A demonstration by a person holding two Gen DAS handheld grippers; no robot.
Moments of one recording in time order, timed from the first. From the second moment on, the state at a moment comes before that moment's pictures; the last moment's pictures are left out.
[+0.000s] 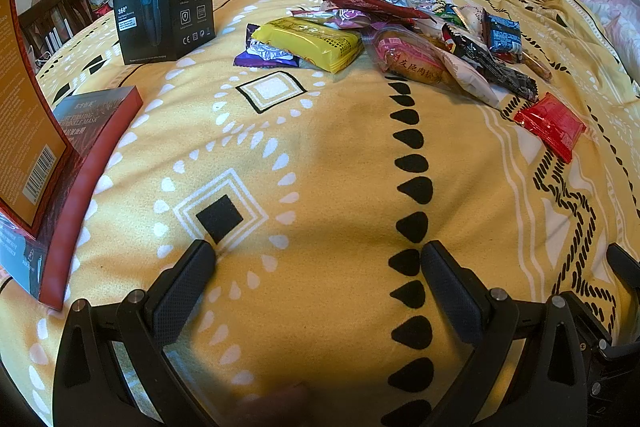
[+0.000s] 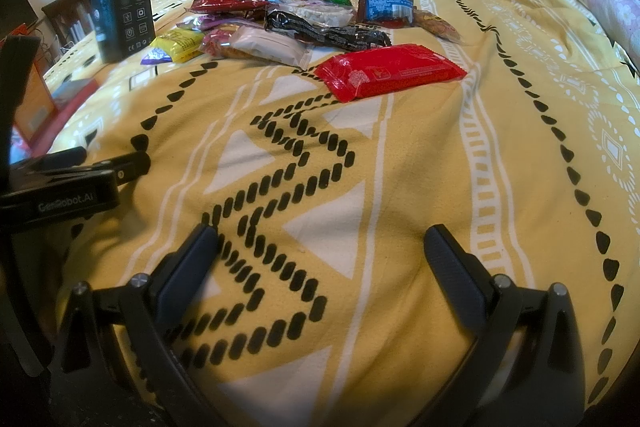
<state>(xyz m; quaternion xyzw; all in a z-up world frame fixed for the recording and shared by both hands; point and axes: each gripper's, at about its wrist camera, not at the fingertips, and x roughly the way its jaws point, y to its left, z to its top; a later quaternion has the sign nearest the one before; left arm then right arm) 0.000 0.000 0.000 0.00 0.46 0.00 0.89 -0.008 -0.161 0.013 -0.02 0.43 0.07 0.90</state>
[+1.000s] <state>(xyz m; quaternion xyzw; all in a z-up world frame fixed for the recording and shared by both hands) -0.015 0.015 0.006 0.03 0.46 -0.09 0.88 0.156 -0.131 0.144 -0.02 0.40 0.19 0.90</state>
